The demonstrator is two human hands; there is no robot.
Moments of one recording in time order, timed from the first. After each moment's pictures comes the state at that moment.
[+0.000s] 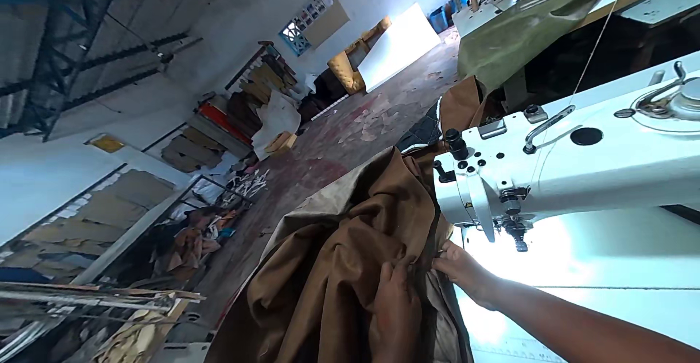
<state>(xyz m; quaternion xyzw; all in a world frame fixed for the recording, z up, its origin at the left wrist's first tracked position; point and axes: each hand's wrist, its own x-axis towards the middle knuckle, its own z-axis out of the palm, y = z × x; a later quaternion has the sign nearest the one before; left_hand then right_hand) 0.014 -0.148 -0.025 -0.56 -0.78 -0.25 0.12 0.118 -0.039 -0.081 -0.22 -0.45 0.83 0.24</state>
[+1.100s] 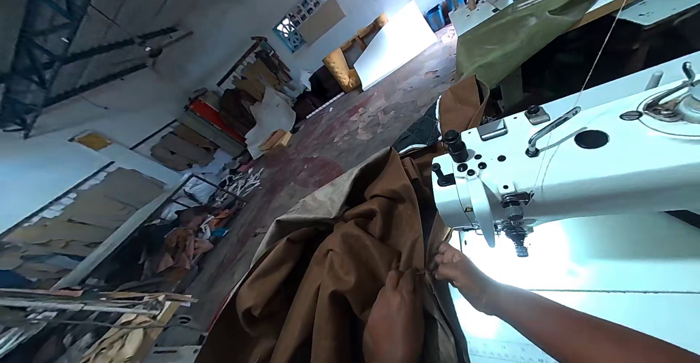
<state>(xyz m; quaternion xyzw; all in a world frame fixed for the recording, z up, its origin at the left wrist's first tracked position) 0.032 -0.150 -0.010 -0.53 -0.83 -0.05 0.14 0.123 -0.037 -0.079 -0.18 -0.45 0.84 0.25</state>
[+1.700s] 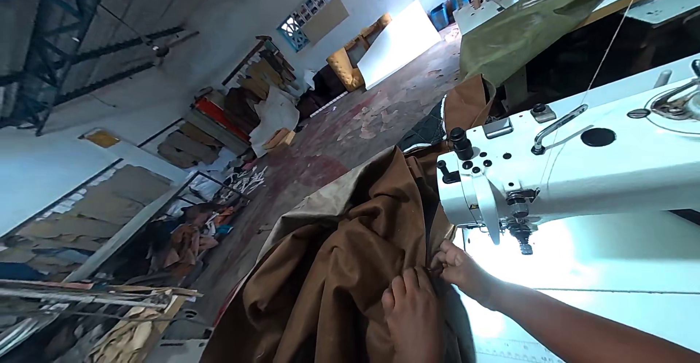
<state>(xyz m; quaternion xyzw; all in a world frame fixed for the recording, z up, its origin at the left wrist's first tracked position) 0.050 -0.147 -0.030 -0.53 -0.78 0.09 0.33 0.122 -0.032 -0.088 -0.15 -0.57 0.77 0.24</state>
